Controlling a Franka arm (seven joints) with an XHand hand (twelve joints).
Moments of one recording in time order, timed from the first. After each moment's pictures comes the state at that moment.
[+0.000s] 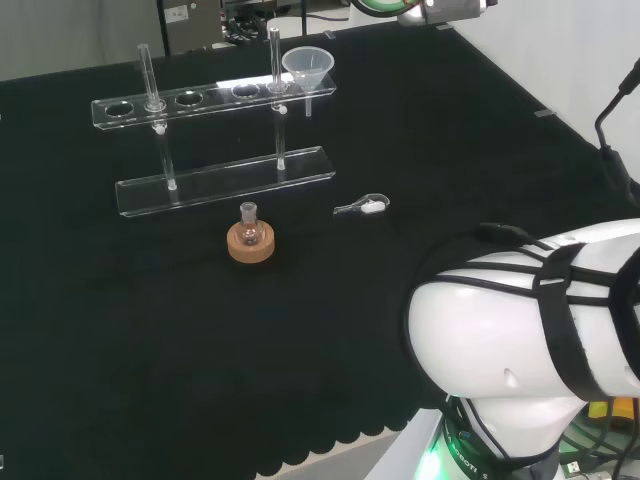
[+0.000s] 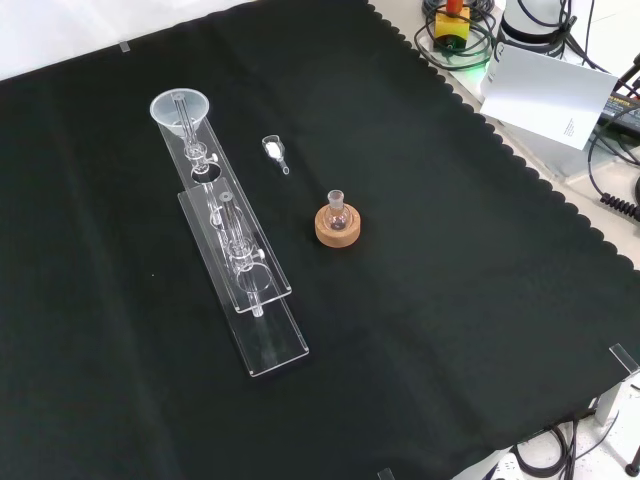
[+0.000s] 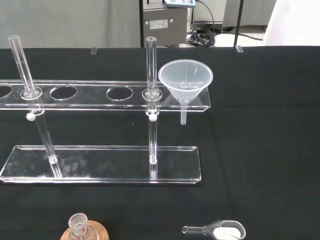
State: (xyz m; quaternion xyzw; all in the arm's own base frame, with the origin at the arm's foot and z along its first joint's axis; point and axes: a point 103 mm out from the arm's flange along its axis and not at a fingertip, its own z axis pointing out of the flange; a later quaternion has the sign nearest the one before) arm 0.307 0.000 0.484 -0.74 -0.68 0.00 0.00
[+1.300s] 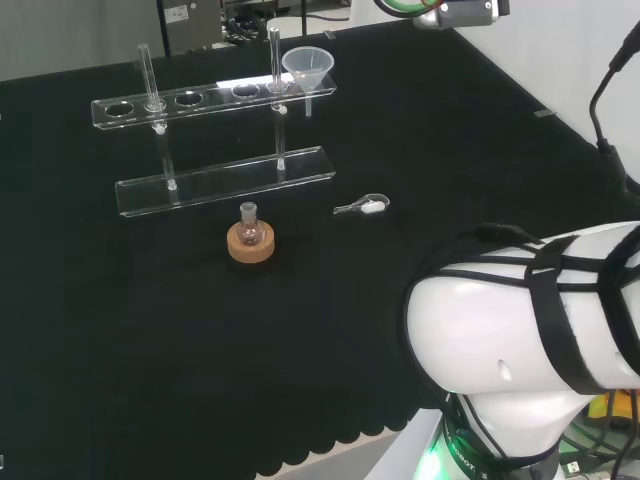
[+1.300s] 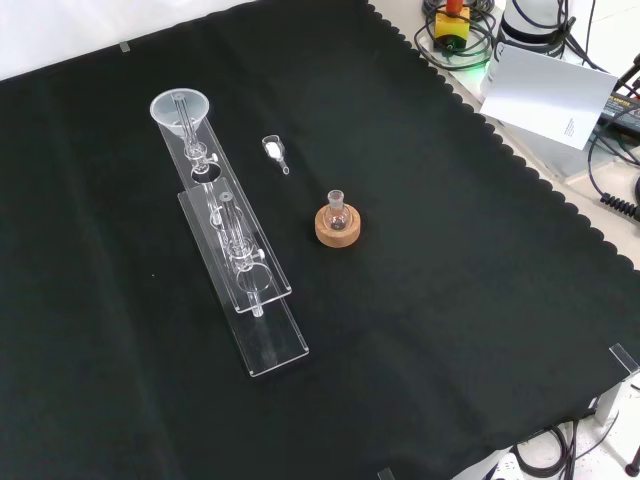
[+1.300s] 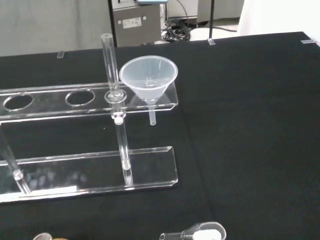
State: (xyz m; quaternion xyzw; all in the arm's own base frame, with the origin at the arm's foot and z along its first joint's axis) arm 0.328 -0.040 0.462 -0.77 -0.64 -0.01 0.02
